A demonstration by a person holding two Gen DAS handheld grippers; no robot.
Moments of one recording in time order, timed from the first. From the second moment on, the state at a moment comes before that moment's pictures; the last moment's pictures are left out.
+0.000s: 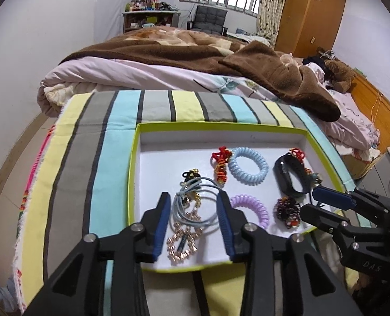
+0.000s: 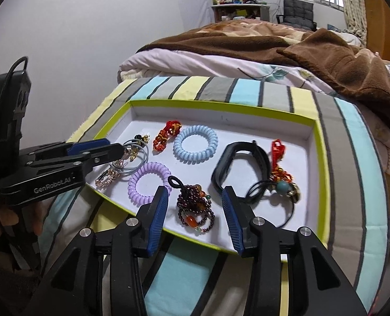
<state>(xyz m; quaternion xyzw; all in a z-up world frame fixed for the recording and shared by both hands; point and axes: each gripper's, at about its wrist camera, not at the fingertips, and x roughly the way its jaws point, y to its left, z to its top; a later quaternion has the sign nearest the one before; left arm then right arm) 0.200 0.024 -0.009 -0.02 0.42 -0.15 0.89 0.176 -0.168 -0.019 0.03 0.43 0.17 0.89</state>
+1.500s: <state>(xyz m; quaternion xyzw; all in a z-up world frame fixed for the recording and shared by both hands) 0.060 0.000 0.014 -0.01 0.34 -0.04 0.94 0.051 -0.179 0.018 0.04 0.35 0.08 0.93</state>
